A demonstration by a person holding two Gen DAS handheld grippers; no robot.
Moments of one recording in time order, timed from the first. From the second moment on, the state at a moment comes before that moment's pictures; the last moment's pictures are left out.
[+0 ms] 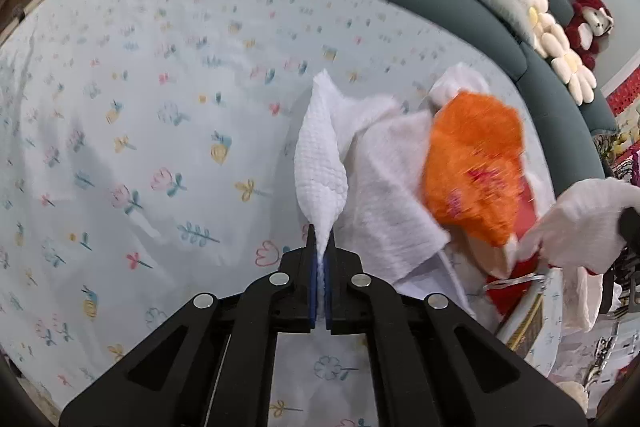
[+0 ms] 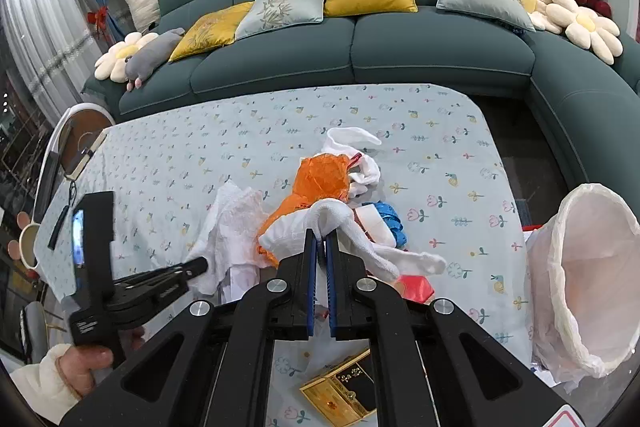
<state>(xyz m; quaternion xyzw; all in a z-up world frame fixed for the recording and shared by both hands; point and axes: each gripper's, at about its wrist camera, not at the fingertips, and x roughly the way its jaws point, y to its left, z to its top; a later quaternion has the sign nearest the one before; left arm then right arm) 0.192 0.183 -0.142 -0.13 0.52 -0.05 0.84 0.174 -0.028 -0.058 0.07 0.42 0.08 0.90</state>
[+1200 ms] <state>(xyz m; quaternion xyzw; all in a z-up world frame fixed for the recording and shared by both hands) 0.131 -0.057 0.033 -0.05 0.39 -0.26 0.88 0.070 -0.207 0.013 0.14 0.32 -0.04 0.94</state>
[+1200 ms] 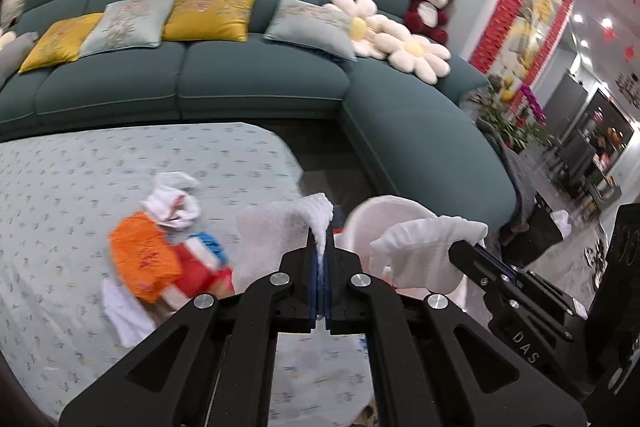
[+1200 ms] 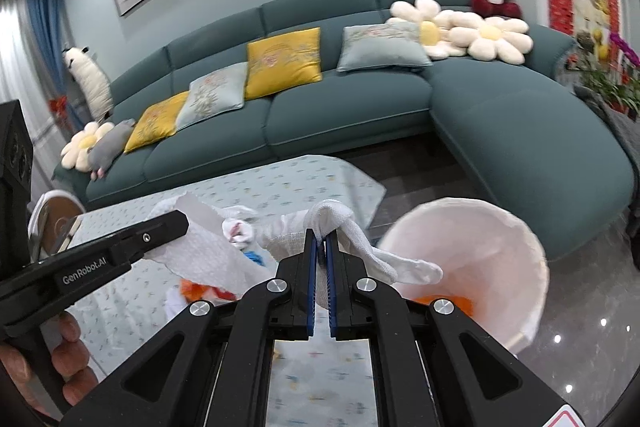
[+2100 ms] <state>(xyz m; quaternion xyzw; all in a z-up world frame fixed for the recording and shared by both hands) 0.138 -0.212 -0.010 -0.01 0.44 -0.34 0.83 0.050 -0.332 -0.045 0.18 0.35 -0.13 0.91</state>
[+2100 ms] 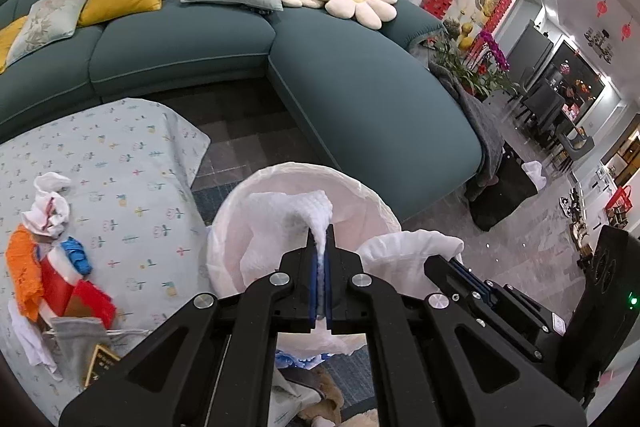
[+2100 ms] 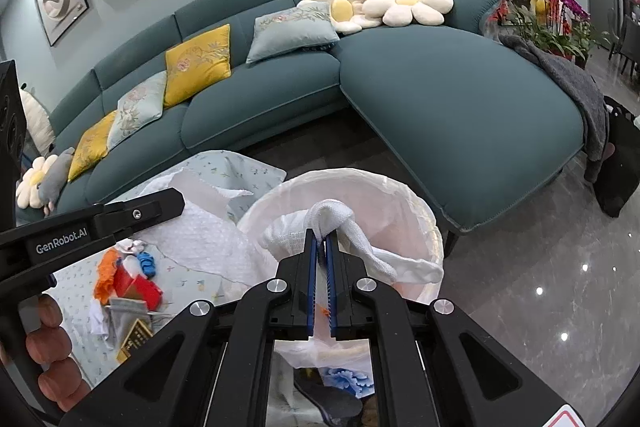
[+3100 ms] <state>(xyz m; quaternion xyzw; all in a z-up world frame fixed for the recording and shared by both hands) 0.134 -0.120 0.001 -0.06 0.43 -0.25 0.87 0.050 -0.277 -0.023 0.16 0.34 -0.12 0.92</state>
